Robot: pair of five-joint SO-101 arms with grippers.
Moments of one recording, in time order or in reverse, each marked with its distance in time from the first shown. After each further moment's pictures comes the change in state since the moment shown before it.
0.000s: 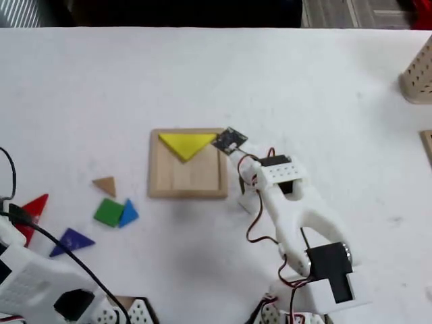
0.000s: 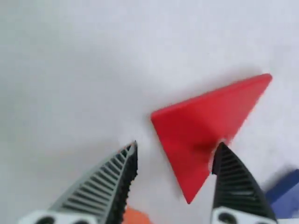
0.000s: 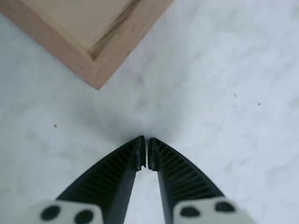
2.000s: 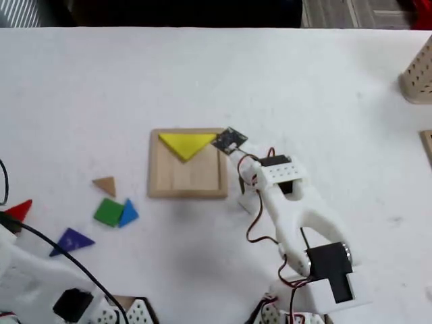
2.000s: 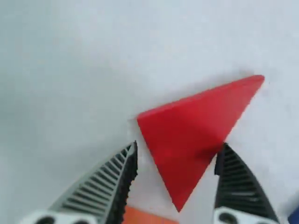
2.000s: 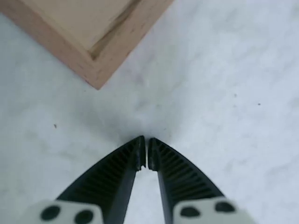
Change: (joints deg) left arm -3.8 4.4 -3.2 -3.3 -7.9; right arm 0.0 0.0 0.0 0.0 0.0
